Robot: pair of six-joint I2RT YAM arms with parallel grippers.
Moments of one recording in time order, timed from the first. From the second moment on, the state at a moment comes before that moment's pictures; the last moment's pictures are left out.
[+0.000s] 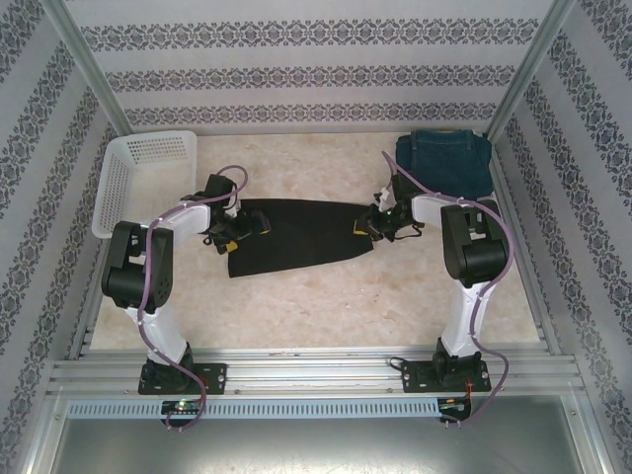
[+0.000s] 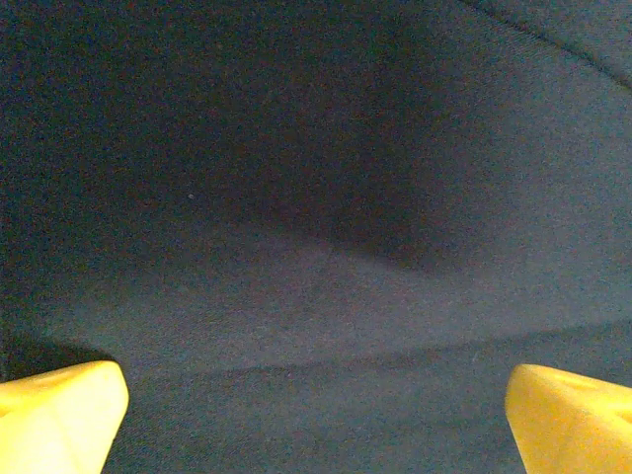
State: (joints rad) left arm -0.14 1.81 1.12 -0.55 0.33 -0.58; right arm 0.15 2.01 1.20 -0.42 -0.73 0.55
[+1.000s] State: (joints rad) left arm -0.08 1.65 1.08 -0.59 0.32 -0.59; right arm 0.69 2.17 1.99 -1.00 -0.14 0.67
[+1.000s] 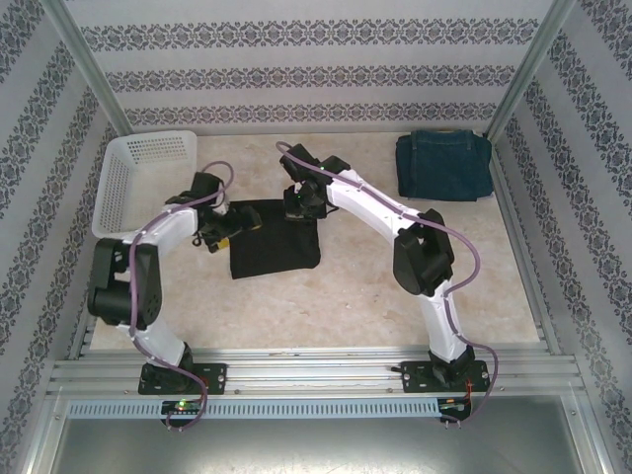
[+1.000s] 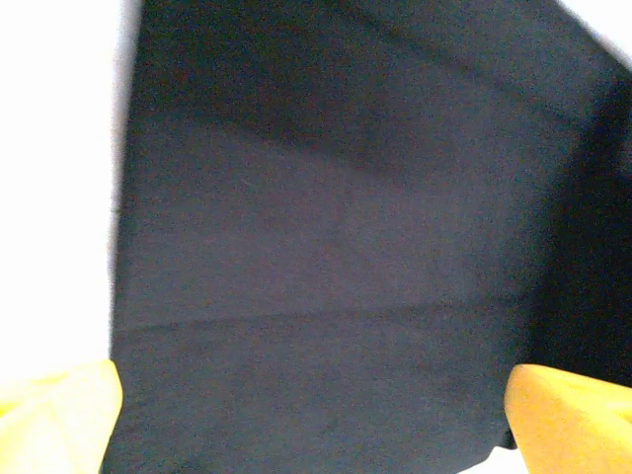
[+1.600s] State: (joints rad) left arm -0.06 1.78 1.05 -0.65 0.27 -0.54; right arm 0.71 2.21 2.05 -0.91 -0.26 0.77
